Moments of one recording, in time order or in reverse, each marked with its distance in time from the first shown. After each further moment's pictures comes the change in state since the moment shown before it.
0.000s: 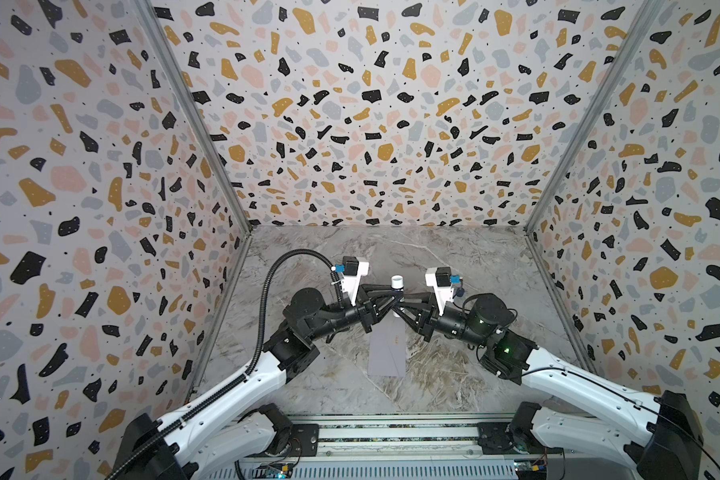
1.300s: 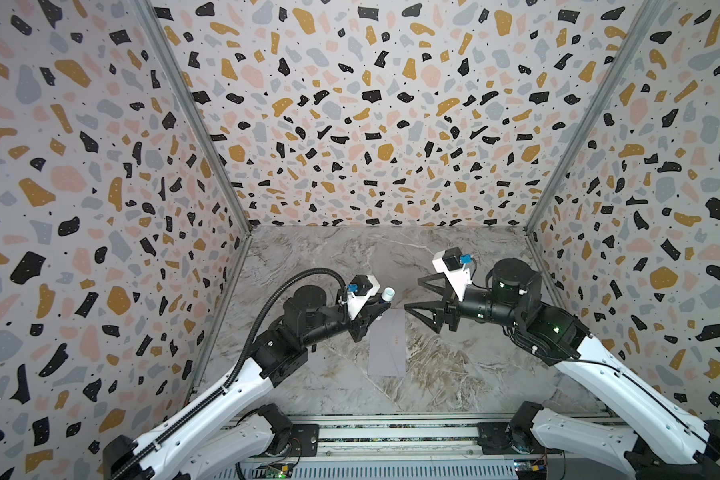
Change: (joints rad) left arm -0.008 -0.106 0.101 -0.516 -0.167 0.701; right arm -0.104 0.013 0.509 -0.843 -0.130 -0.285
